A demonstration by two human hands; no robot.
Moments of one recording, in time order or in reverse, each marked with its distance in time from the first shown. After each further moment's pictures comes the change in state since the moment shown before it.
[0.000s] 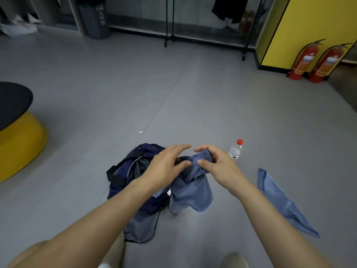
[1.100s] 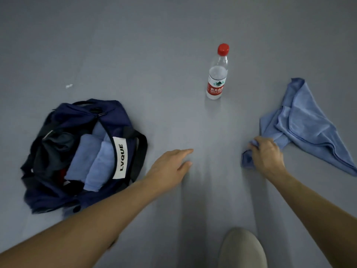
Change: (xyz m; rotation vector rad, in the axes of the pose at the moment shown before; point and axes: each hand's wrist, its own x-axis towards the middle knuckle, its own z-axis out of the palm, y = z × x) left_hand 0.106 -0.150 0.341 0.179 -0.495 -0.049; right_hand 0.024 0.486 -0.093 -0.584 0.384 0.596
